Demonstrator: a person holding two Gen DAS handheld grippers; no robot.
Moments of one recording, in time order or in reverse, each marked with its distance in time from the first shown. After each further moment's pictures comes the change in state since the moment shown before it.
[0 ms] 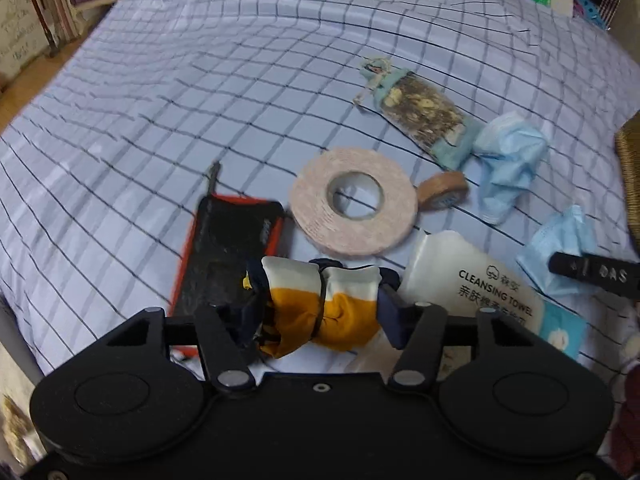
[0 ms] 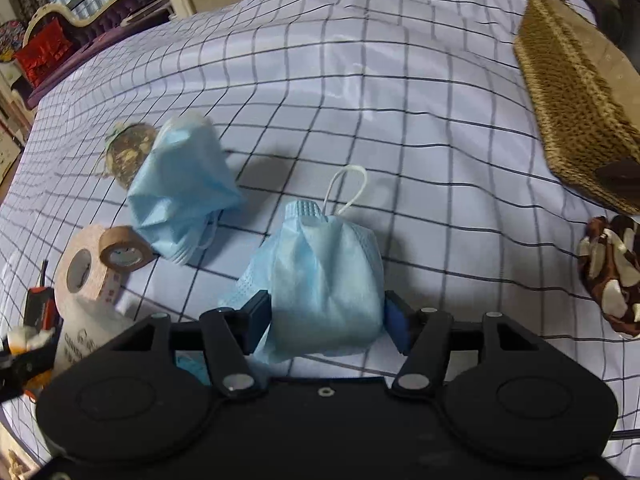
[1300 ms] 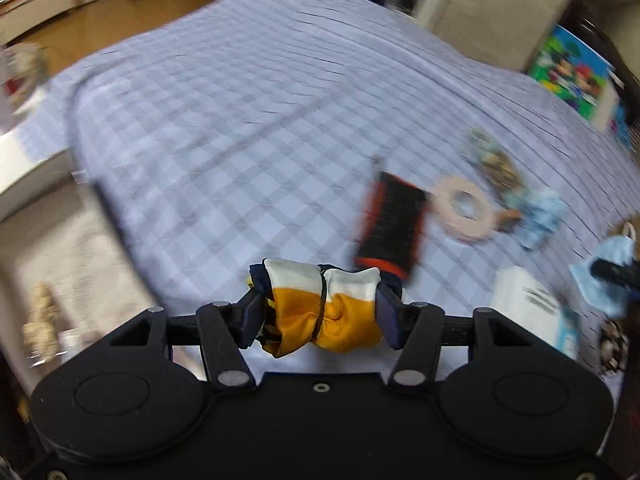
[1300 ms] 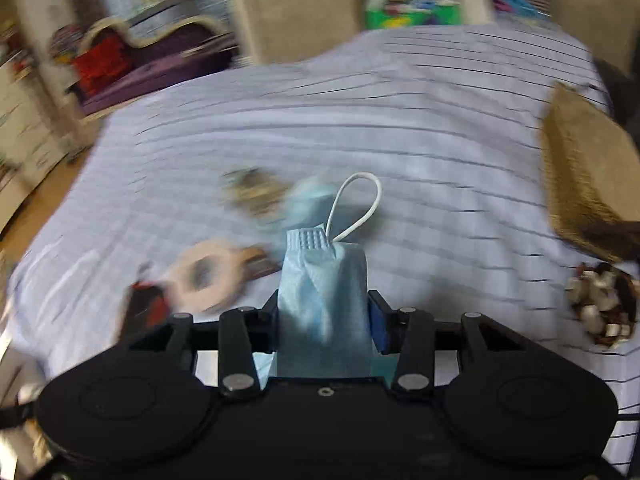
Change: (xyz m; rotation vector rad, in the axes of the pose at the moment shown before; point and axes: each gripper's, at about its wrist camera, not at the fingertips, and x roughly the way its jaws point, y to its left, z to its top) left arm -0.102 0.137 -0.091 -0.320 -0.111 -0.033; right arm -0.117 0.072 -0.026 -0.150 -0.131 0.130
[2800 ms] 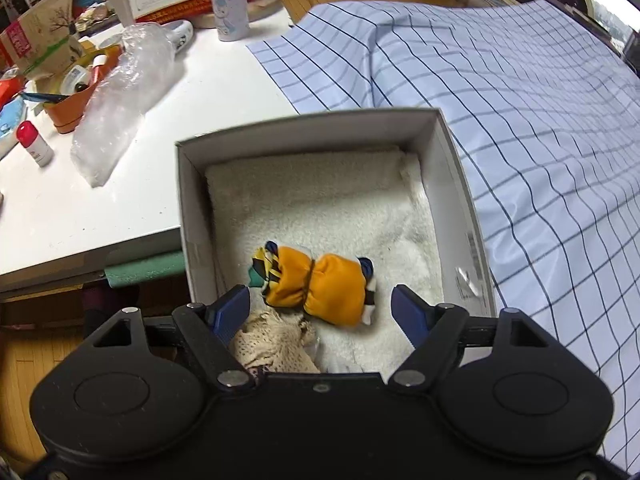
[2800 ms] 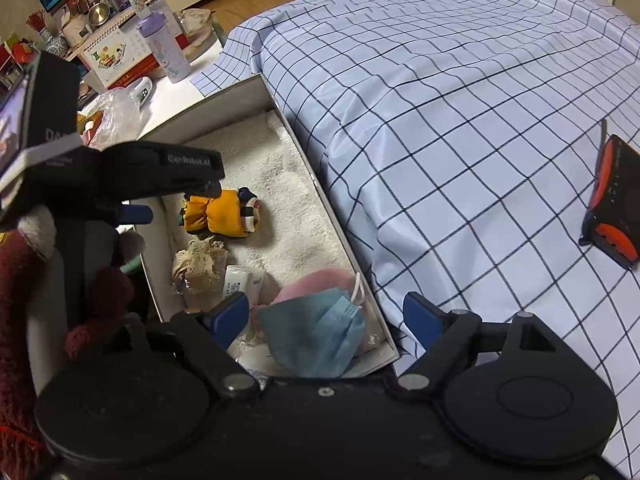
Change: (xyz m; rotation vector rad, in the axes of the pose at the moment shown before) left arm 0.033 0.242 -0.012 -0.399 0.001 0.430; right arm 0.039 0.338 -0.173 -0.547 0.347 0.390
